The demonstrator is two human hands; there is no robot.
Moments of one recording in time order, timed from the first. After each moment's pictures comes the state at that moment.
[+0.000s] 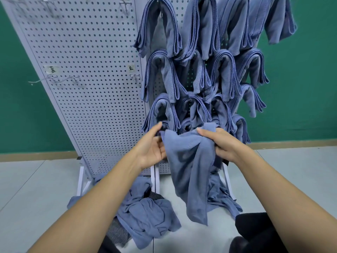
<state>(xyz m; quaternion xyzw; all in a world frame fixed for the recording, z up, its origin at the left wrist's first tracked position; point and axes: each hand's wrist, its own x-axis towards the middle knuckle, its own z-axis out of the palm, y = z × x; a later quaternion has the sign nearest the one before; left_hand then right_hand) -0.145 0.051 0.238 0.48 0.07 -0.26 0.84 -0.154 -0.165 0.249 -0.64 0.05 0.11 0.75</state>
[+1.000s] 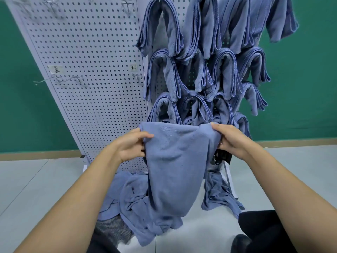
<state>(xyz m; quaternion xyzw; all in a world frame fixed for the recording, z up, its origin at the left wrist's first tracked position) -0.134 0.107 0.243 0.61 0.00 -0.24 0.75 -0.151 -0.186 0.244 -0.68 0.07 0.07 0.73</state>
